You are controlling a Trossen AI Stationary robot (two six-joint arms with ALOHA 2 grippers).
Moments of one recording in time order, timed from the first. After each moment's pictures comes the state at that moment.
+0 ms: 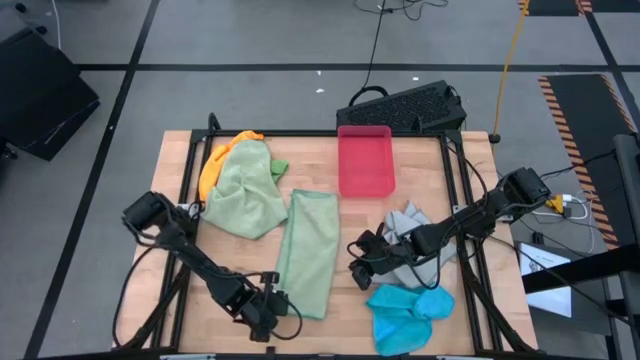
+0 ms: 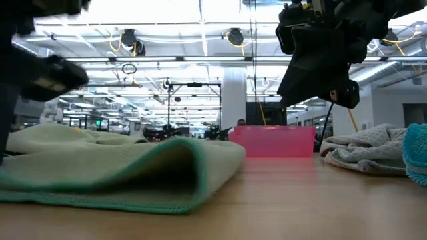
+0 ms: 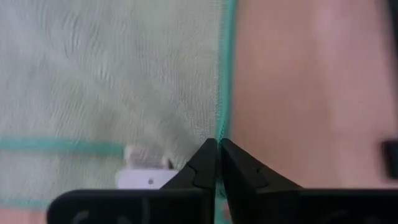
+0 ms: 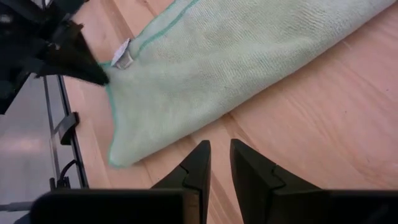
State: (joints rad) left arm -0.72 1.85 1.09 -0.41 -0.18 -0.58; right arm 0.42 1.56 0.81 -0.05 0.21 1.11
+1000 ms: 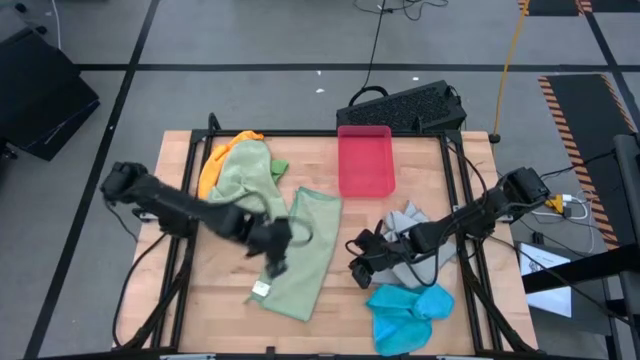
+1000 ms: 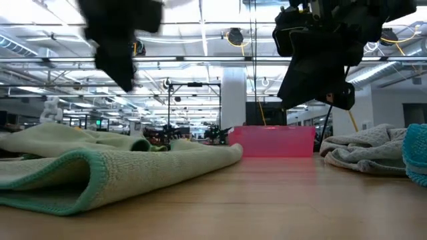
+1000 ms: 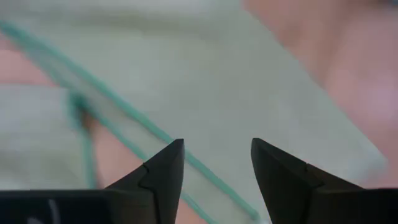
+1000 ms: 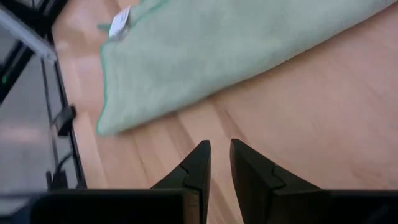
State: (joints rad) left arm -0.24 1.52 1.09 -0.72 -0.08 -0.69; right arm 0.38 1.56 0.81 -0.06 0.14 1.05
